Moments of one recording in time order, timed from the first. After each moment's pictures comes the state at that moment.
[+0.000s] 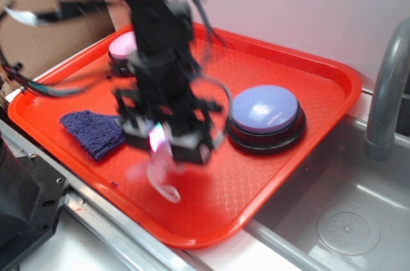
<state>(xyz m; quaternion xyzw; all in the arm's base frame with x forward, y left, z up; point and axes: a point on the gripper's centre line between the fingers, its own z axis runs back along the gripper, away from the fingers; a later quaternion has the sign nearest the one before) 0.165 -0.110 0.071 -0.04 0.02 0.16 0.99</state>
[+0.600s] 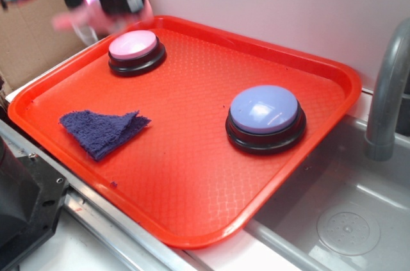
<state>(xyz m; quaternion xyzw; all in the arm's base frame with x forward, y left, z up) 0.187 -0.024 0.192 -0.07 0.04 0.11 0.99</state>
